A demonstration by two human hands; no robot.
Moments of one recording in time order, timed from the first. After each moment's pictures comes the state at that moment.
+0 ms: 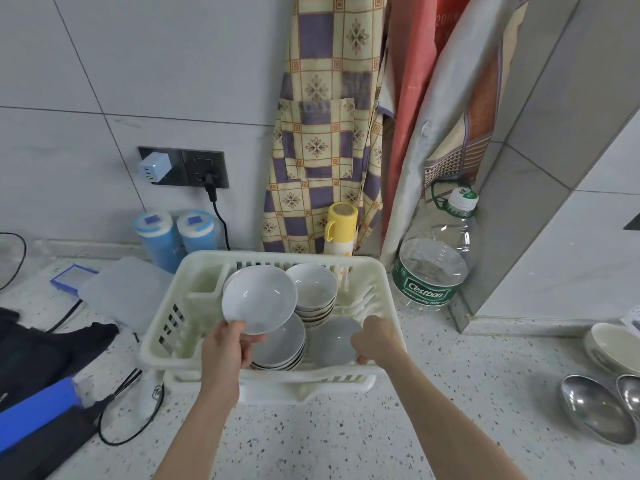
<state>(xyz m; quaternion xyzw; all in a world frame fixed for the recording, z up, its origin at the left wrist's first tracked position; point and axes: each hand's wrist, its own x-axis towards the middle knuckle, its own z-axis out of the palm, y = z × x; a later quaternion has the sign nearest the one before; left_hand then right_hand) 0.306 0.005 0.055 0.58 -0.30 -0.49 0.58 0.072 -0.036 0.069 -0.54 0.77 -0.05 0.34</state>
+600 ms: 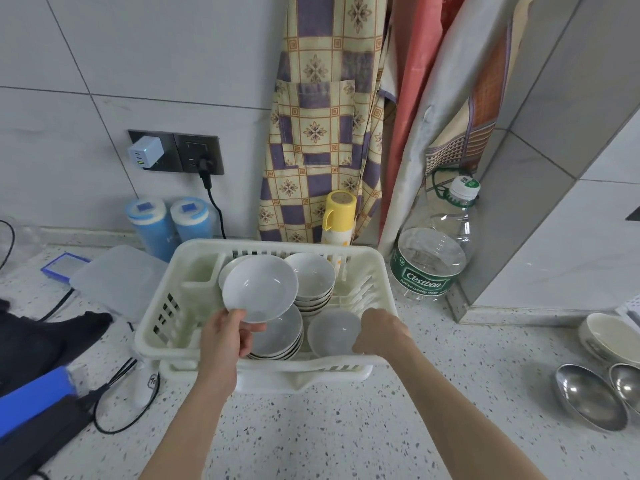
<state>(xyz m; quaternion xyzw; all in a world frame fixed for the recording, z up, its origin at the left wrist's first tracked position) 0.305 -0.001 0.051 0.57 -0.30 -0.50 0.58 0.064 -0.033 0.074 -0.62 0.74 0.09 0.22</state>
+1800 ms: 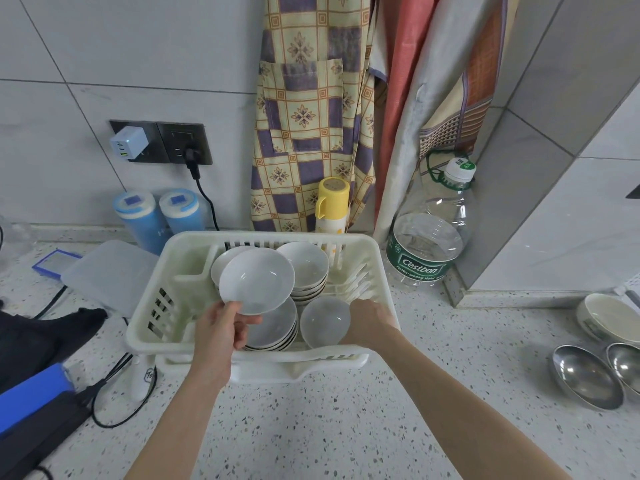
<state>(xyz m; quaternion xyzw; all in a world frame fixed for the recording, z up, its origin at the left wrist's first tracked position) 0.304 -0.003 0.048 0.57 -0.32 -0.51 0.55 0.067 -0.035 0.056 -0.67 0.71 0.08 0.20</state>
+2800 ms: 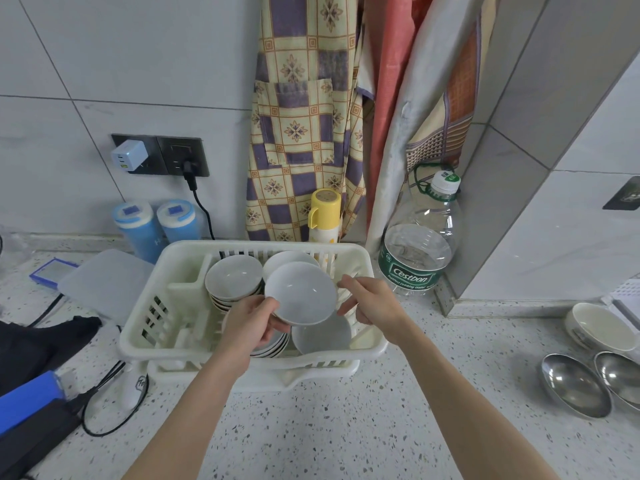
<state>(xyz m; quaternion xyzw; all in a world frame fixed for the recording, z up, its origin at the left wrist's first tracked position) 0.260 -0.016 0.077 0.61 -0.41 -0.53 0.42 0.038 -0.038 0.094 -0.51 0.61 -0.35 0.50</state>
